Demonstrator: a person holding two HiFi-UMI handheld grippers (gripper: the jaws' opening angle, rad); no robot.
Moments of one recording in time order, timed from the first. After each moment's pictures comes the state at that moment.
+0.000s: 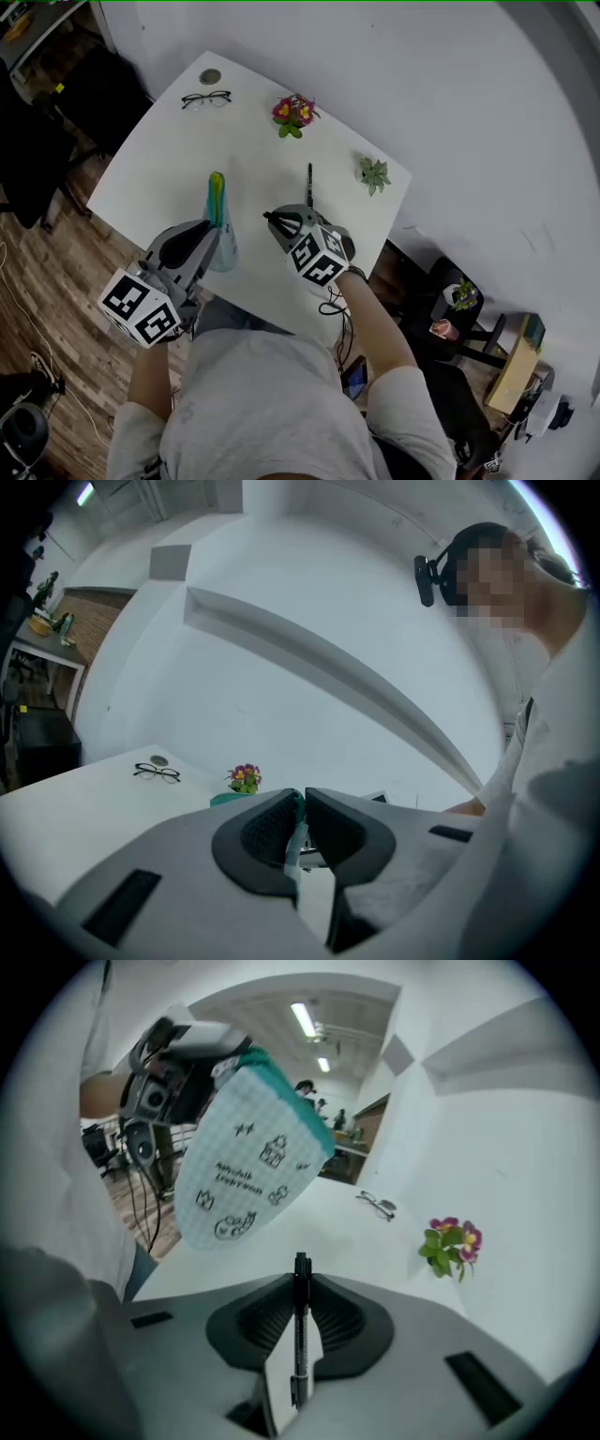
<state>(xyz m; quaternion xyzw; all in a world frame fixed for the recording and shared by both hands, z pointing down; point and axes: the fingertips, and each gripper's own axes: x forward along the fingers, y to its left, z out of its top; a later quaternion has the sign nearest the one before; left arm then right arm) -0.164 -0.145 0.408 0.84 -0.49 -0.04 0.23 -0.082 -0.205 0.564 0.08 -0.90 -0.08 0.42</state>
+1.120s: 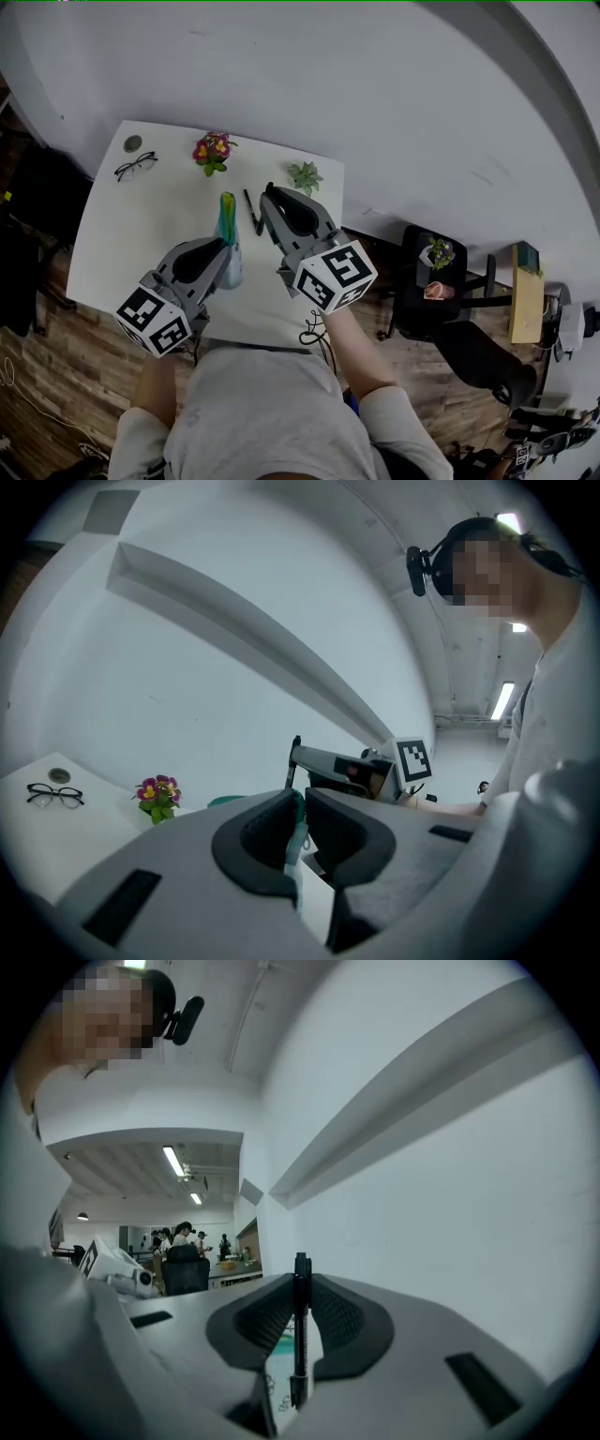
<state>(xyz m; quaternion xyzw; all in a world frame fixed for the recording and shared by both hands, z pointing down) -0.062 -0.188 0.372 0.93 -0.31 -0.04 0.18 0.003 -0.256 0.341 0.41 -0.91 0.08 -0.01</state>
